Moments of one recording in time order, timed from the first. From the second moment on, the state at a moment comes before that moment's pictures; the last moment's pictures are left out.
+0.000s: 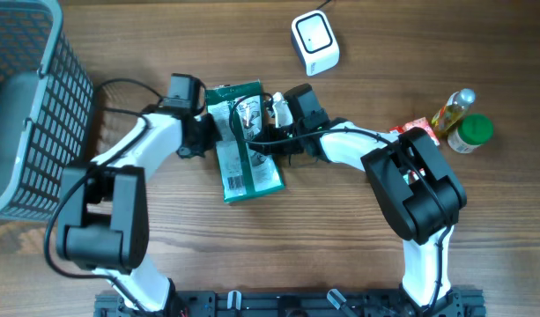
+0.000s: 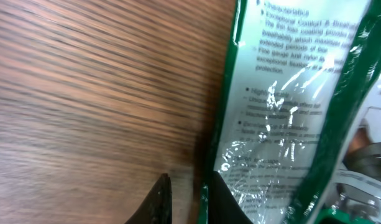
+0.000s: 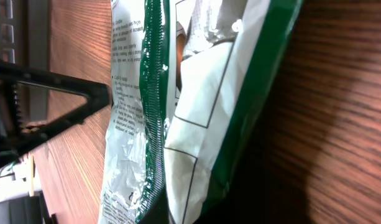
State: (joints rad) left arm -0.14 1.85 1.09 -0.54 0.13 -0.54; right arm 0.52 2.12 1.16 0.02 -0.64 0.52
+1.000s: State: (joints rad) left arm -0.15 1.82 1.06 -0.72 0.28 -0.54; right arm 0.52 2.12 1.16 0.02 -0.74 0.51
